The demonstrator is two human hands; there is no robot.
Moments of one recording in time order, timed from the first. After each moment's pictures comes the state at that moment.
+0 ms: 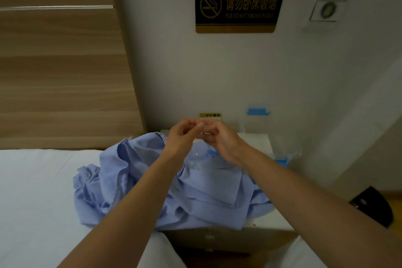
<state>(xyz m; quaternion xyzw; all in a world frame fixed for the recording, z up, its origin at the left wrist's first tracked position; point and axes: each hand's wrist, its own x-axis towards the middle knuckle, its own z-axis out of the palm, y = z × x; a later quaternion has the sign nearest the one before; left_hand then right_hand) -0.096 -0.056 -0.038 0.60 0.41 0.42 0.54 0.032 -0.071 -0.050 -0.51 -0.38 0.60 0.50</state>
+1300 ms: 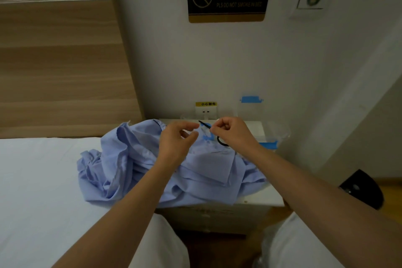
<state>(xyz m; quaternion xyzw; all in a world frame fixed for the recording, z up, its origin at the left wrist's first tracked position) -0.111 -0.103 -0.051 0.71 0.49 0.38 0.35 0.061 -0.128 -0.057 -0.64 -0.53 0.30 0.45</state>
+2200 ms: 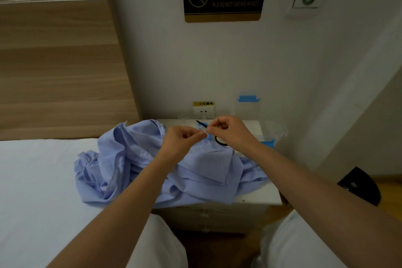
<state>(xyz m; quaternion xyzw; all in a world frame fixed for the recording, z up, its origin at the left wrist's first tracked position) -0.105 -0.106 -0.038 0.71 0.44 0.30 0.45 0.064 -0.132 -0.049 -0.62 -0.56 0.33 0.43</state>
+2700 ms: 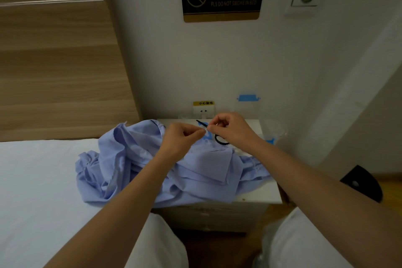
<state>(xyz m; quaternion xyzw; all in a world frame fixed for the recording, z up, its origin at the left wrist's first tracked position) -0.103 -0.105 -0.036 0.72 0.46 0.30 0.43 0.068 -0.134 -0.042 -0.62 -0.59 0.31 0.42</state>
